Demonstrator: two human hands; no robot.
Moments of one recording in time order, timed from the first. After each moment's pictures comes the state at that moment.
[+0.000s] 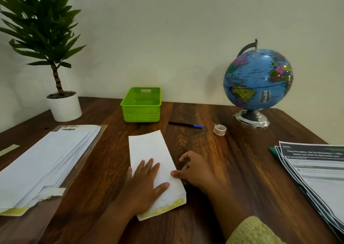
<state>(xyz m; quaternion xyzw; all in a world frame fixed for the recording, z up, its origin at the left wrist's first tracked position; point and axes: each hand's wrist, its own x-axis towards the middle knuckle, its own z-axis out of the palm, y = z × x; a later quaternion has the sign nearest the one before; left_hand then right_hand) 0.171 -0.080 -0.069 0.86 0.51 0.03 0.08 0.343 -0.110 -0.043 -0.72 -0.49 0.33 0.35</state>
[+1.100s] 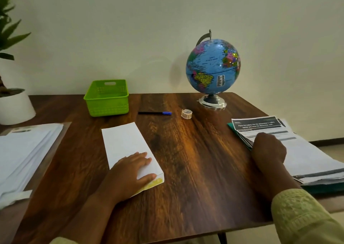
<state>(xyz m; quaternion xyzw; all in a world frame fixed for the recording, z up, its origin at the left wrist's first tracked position) 0.170 -0.084 -0.076 0.92 0.34 0.11 0.12 0.508 -0.243 -0.030 -0.96 -0.23 -0.15 0.10</state>
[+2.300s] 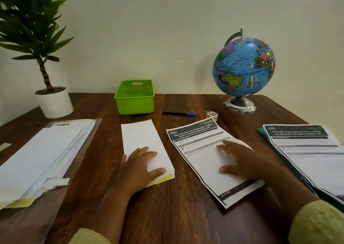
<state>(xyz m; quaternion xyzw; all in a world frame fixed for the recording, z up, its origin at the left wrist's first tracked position) 0.152 -0.071 -0.071 0.86 0.49 0.10 0.12 0.442 -0.191 -0.028 -0.76 -0.65 0.10 0.04</state>
